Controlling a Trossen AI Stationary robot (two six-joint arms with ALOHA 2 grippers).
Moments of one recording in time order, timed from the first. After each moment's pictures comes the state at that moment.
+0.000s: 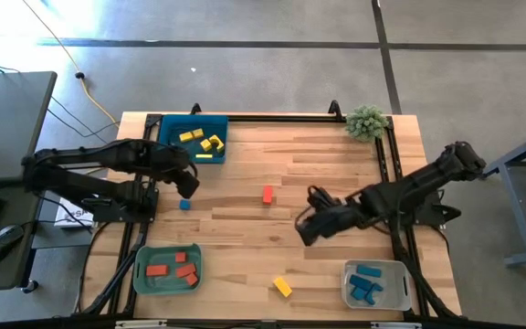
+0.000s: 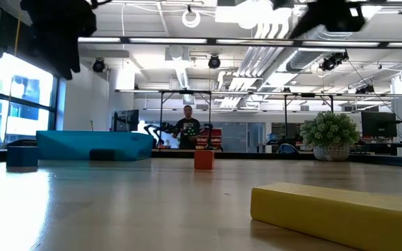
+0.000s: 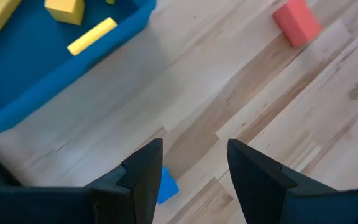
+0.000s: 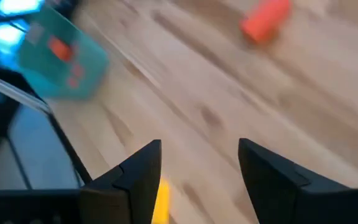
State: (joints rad) left arm 0.24 0.94 0.91 -1.13 -0.15 -0.73; right arm 0.41 1.42 1.20 -0.69 0.30 1.24
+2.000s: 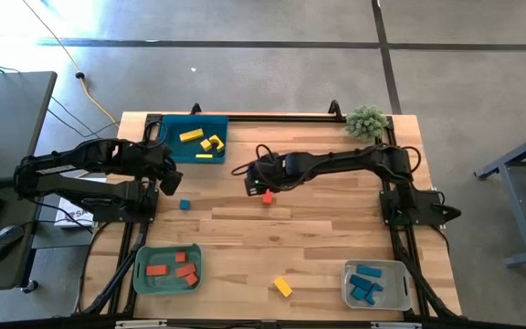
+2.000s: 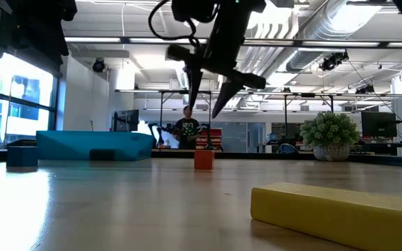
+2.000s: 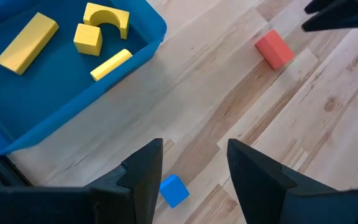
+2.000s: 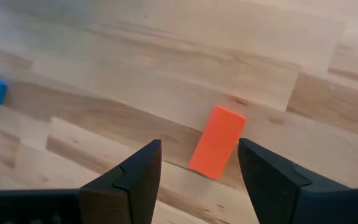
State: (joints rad) left arm 0.24 0.72 0.91 -1.19 -0.20 -0.68; right arm -0.03 2.02 1.70 -0.87 0.20 1.23
